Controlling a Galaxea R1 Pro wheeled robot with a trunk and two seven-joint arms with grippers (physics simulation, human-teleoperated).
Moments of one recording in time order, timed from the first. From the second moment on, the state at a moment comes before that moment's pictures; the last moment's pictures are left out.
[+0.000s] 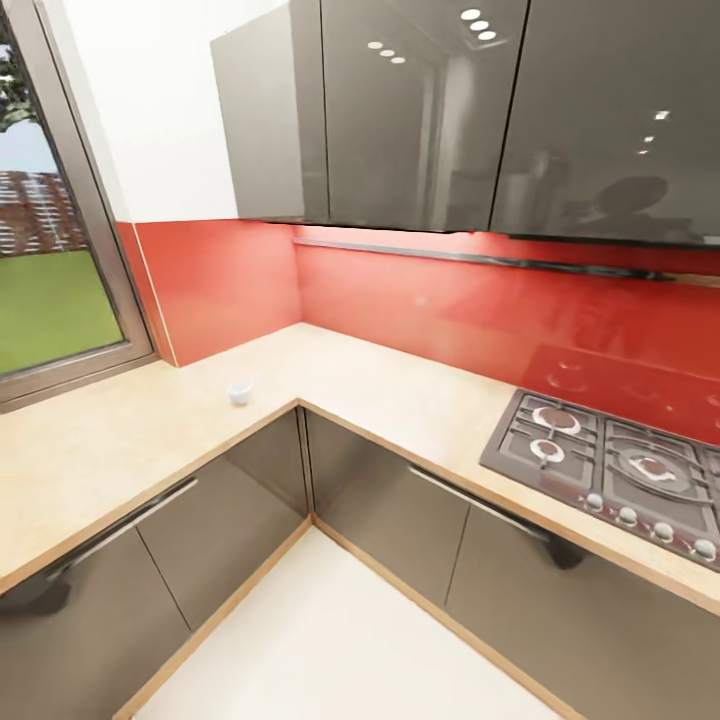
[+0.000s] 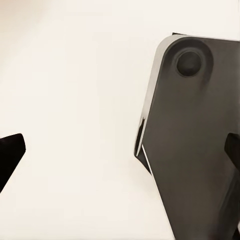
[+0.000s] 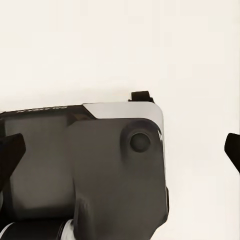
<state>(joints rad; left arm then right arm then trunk) 0.07 0.00 0.19 -0.12 -0.03 -0.23 0.19 -0.29 0.00 -0.24 -0.03 0.13 0.04 0.03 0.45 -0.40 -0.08</state>
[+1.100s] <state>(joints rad) 0.07 -0.01 0.19 -0.12 -0.03 -0.23 0.18 -0.29 0.00 -0.24 -0.03 0.13 0.04 0.03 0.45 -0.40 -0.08</state>
